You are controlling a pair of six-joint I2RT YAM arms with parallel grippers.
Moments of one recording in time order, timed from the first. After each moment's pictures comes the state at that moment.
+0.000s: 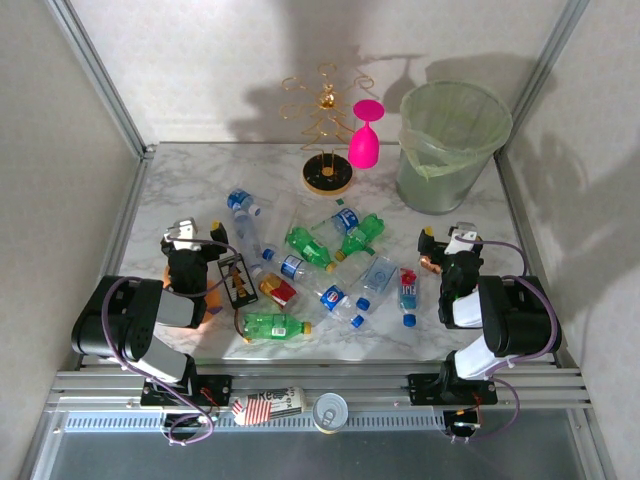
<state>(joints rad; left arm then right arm) -0.06 1.53 0.22 1.20 -0.26 -0.17 0.03 1.54 0.20 1.20 0.11 0.06</state>
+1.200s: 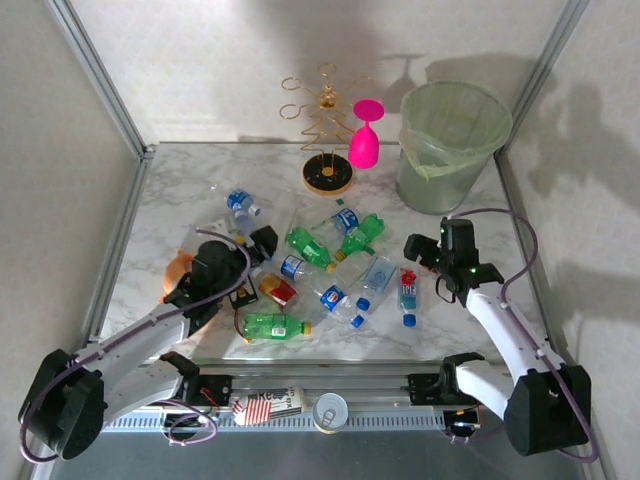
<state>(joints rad) -0.53 1.02 0.43 0.29 -0.17 -0.78 0.20 1.05 0.68 -0.45 0.08 0.43</state>
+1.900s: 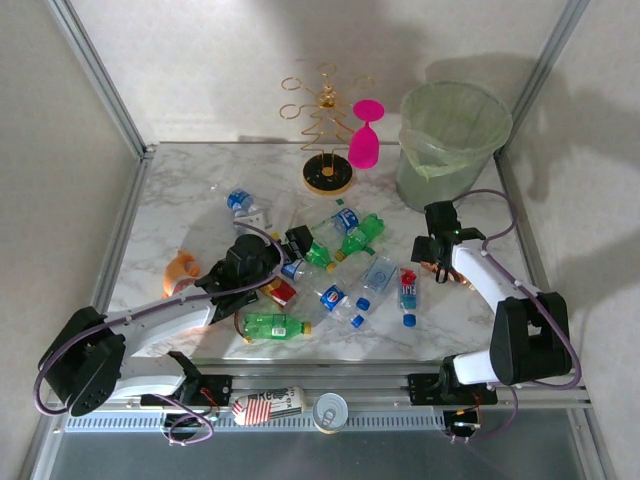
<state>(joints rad) -0.69 1.24 0.58 0.35 -0.21 -0.78 0.20 1.39 0.88 -0.66 0.28 0.36</state>
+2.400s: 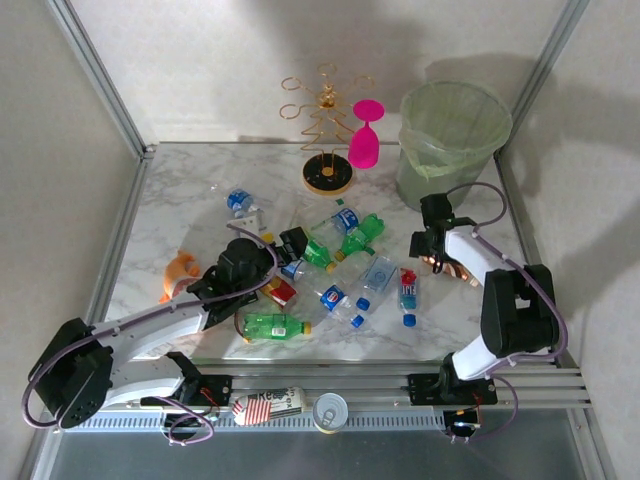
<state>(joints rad) -0.69 1.15 0.55 0.34 -0.24 -0.76 0.18 1.57 0.97 -0.62 0.29 0.30</state>
